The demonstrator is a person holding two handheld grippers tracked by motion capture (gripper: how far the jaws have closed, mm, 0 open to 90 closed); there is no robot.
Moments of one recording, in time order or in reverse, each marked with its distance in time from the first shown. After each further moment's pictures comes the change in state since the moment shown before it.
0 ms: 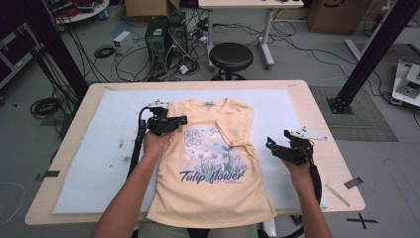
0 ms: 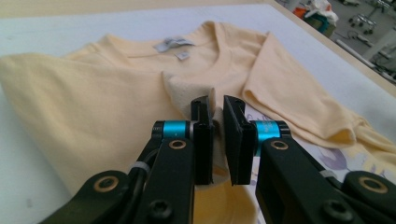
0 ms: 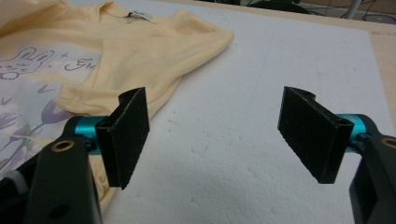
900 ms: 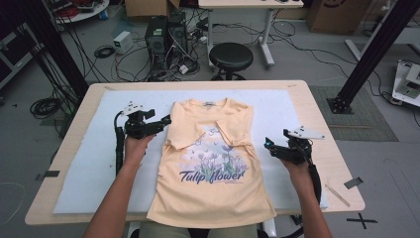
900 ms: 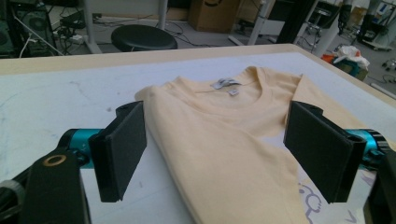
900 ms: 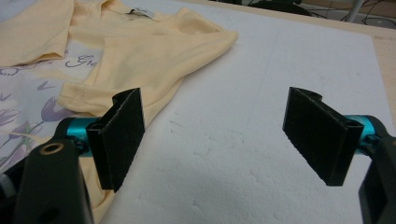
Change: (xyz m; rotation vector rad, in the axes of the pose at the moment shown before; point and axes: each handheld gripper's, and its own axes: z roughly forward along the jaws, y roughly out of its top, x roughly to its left) left arm 0.033 -0.018 -0.060 -0.233 0.157 0.019; right arm 0.004 0.003 0.002 0.014 -0.002 -0.021
